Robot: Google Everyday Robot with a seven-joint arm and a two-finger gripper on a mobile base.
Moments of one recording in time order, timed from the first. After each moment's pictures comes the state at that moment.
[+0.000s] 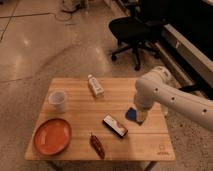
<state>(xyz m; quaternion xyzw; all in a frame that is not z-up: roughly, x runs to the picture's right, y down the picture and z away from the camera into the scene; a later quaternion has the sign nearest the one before) 0.159 0.122 0.723 -0.27 -0.01 -0.03 0.96</state>
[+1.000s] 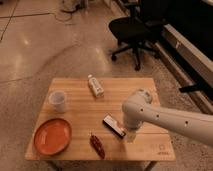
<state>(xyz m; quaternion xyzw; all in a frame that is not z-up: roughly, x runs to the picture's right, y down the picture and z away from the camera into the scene) 0.087 0.237 0.747 -0.33 -0.05 -0.04 0.94</state>
